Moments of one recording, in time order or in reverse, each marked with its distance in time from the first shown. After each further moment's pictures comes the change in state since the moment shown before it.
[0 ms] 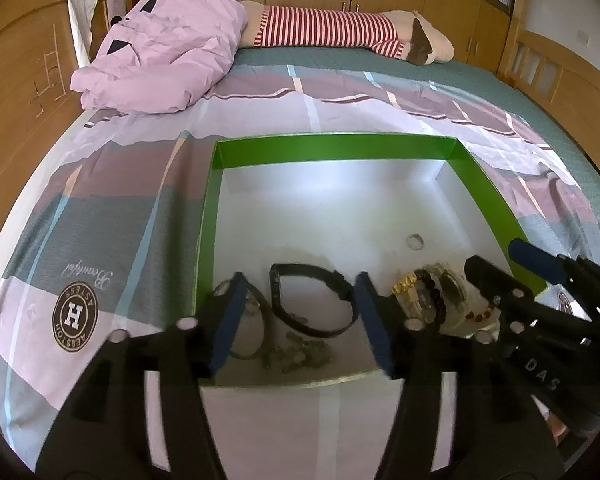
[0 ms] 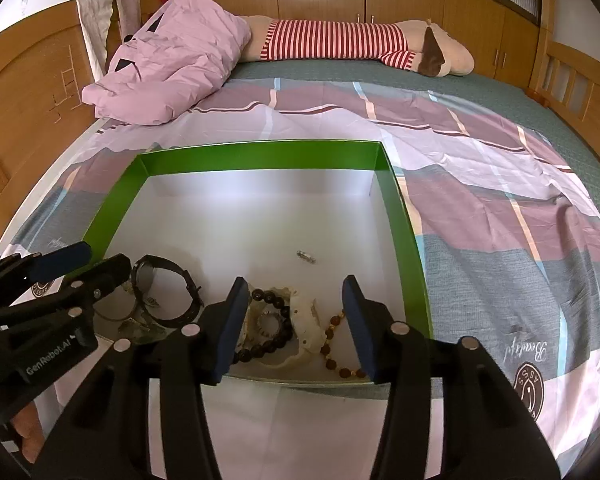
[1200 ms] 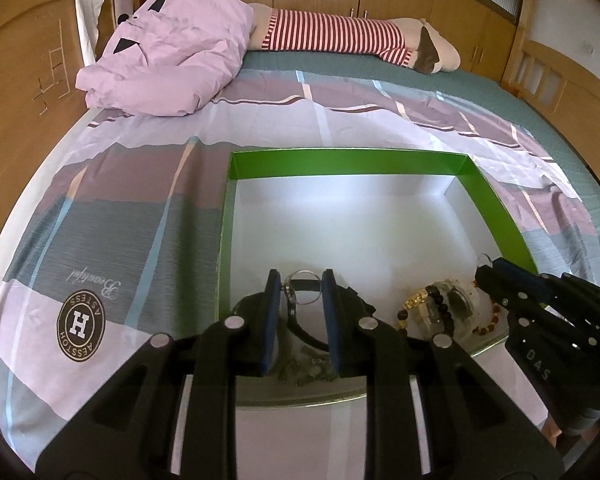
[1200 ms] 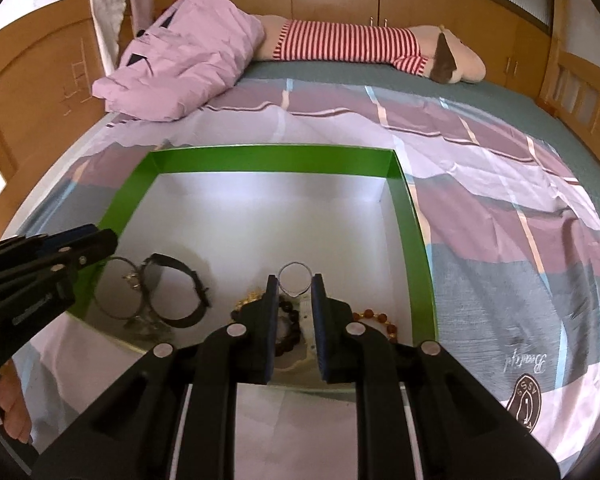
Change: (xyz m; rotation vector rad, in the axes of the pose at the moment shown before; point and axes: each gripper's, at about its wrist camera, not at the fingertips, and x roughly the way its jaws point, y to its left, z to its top) left arm 0.004 0.011 0.011 -0.022 -0.014 0.005; right arm 0.003 0.006 0.004 -0.034 0.004 0.016
